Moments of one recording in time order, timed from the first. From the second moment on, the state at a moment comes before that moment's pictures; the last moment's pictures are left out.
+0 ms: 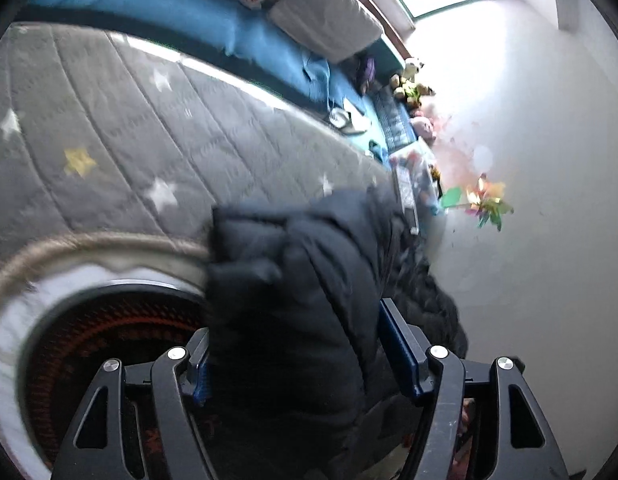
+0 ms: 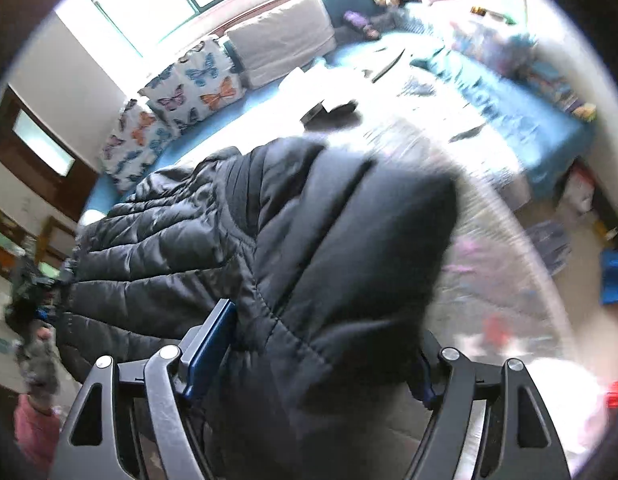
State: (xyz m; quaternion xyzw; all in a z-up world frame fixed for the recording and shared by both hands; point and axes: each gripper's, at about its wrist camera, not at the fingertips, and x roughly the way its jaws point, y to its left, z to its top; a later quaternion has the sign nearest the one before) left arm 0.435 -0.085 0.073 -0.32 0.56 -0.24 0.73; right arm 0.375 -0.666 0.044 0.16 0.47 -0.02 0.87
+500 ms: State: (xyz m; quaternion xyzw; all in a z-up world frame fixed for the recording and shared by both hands) left arm 0.398 -0.142 0.189 -0.22 0.48 -0.31 0.79; right arm 0.449 -0.567 0.052 0.11 0.45 0.08 0.88
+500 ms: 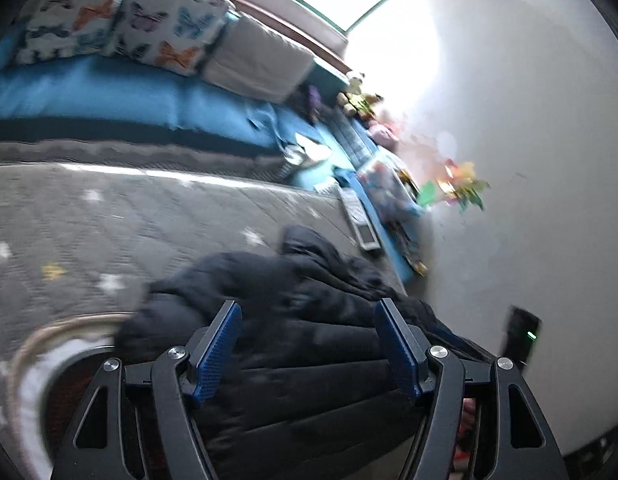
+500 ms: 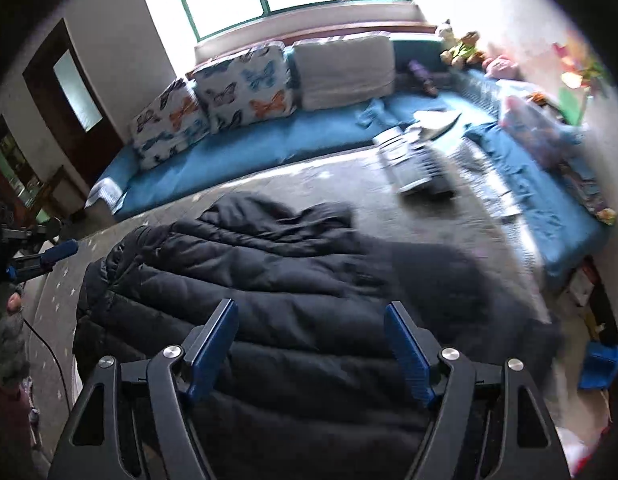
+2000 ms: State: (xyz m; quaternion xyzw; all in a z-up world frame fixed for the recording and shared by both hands) left arm 0.275 -0.229 0.098 -0.01 0.53 -0.29 0.80; right arm 0.344 -0.529 0.022 0.00 0.52 0.00 0.86
